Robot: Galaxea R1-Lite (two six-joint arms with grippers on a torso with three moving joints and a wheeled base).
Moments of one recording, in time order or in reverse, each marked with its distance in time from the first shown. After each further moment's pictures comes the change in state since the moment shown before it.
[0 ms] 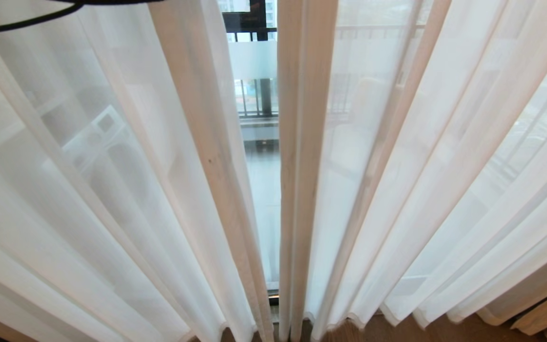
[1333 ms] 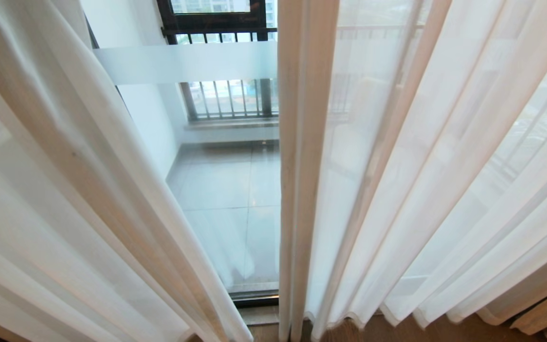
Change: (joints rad) left arm 0.517 -0.148 0.099 0.000 0.073 0.039; right arm 0.000 0.000 0.000 0.000 0.000 0.000
